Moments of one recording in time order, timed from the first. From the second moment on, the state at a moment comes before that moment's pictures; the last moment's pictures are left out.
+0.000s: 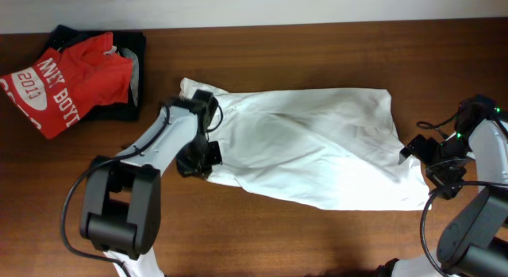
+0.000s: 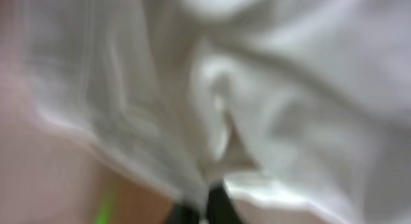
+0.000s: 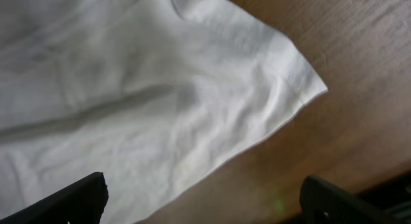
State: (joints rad) left arm -0.30 1.94 1.34 -1.17 0.09 -0.49; right arm -0.48 1.70 1.24 -1.23 -0.12 0.42
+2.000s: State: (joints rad) left arm -0.47 2.12 1.72 -1.15 -0.01 -0.40; right arm -0.48 1.70 1.24 -1.23 -0.12 0.42
